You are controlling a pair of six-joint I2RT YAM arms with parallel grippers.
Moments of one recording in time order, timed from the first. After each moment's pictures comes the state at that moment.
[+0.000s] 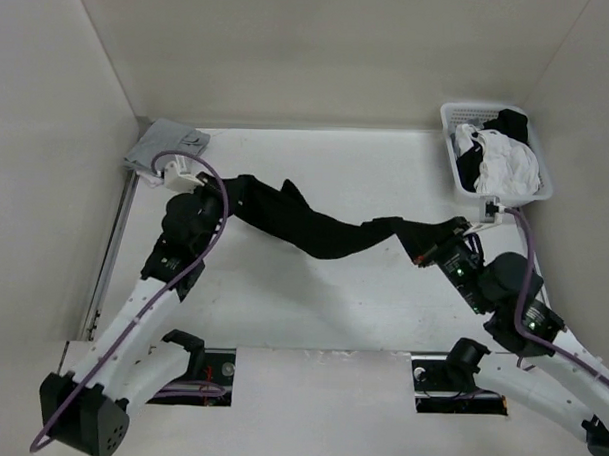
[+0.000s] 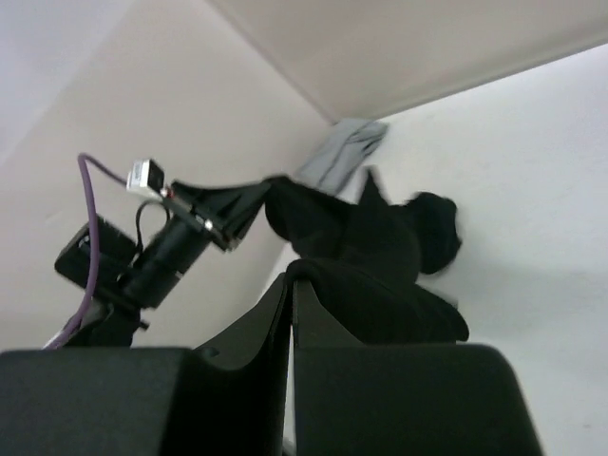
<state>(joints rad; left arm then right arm) -0.34 0.88 0.68 0.12 -0.16 -0.83 0.87 0.56 0.78 -0.11 0.30 0.75</state>
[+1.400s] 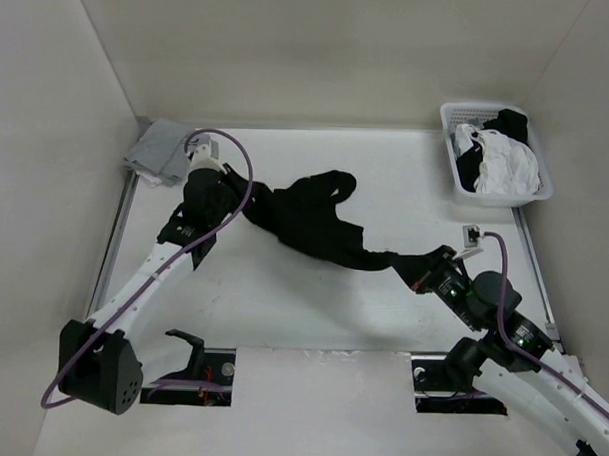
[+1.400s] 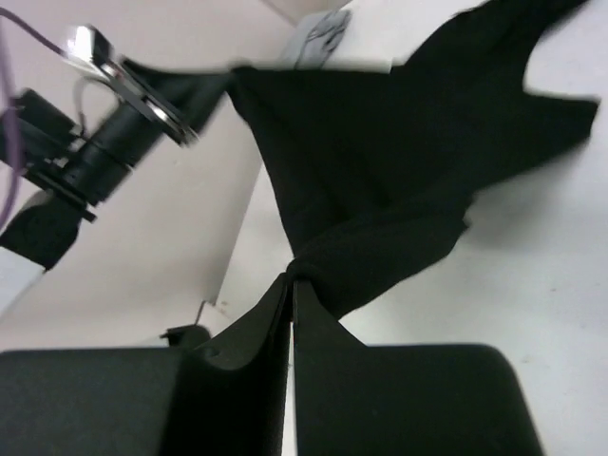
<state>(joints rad) -0.32 1.10 0.86 0.00 -0.04 -0.69 0.79 0.35 0.52 -0.24 0.15 0.92</state>
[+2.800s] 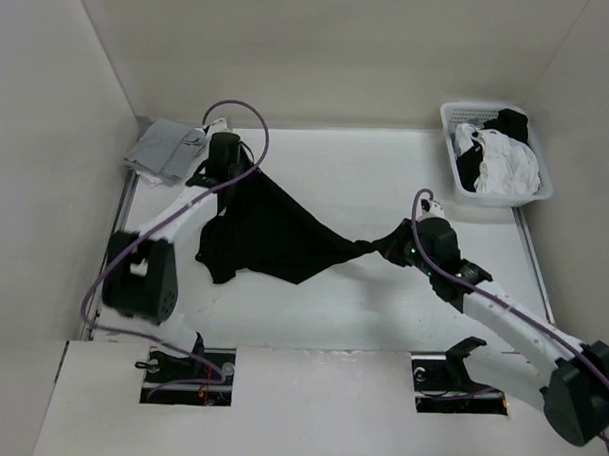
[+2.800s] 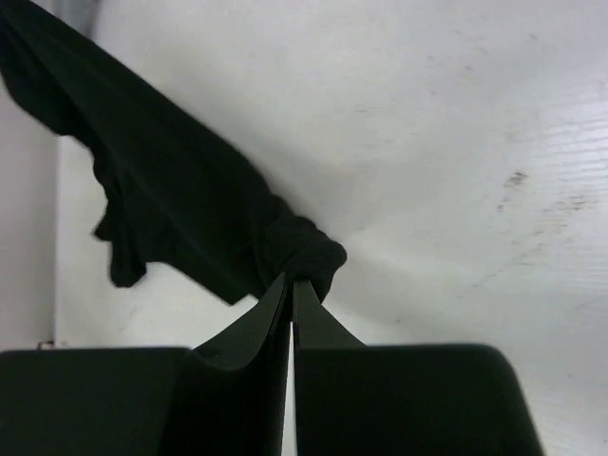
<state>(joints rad) -0.27 1.52 1.12 -0.03 -0.15 -0.61 0.52 0.96 0.56 -0.06 0.01 0.79</state>
